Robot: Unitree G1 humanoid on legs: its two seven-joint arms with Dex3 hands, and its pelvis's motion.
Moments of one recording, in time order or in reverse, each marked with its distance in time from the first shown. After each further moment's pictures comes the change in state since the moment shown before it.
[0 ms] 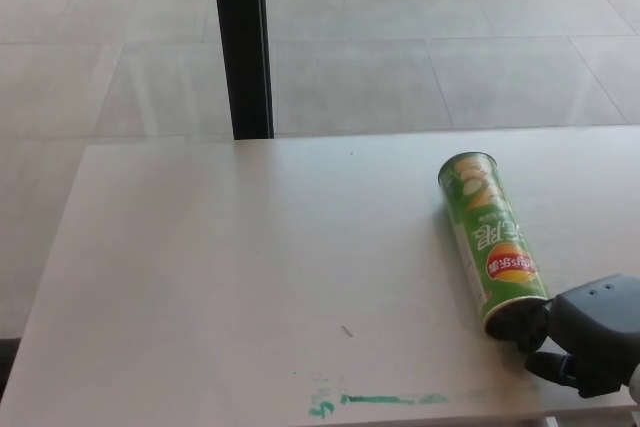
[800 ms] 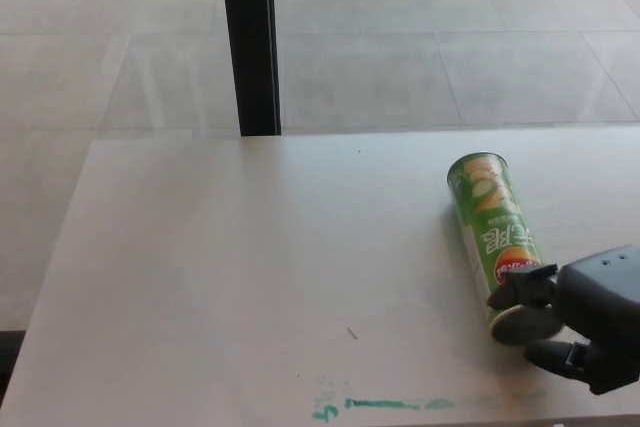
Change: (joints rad) left_arm -0.002 -0.005 -0.002 -0.003 0.000 0.000 0.000; right_arm 0.100 -0.093 -0.137 -0.515 0.226 0.114 0.355
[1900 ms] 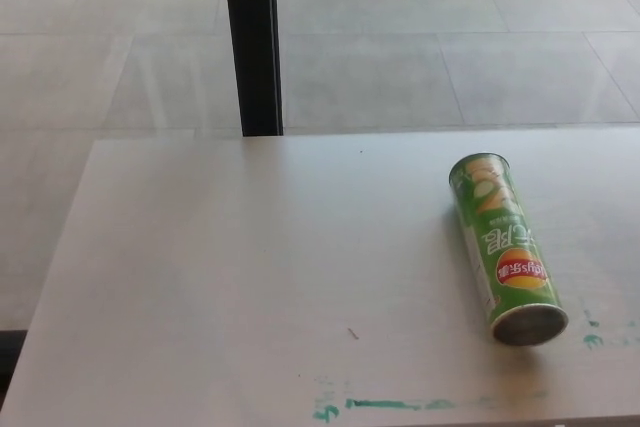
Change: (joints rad) left_arm 0.001 -0.003 -0.002 0.010 0.001 0.000 0.000; right_arm 0.005 0.038 -0.855 0.299 0.338 0.027 -0.025
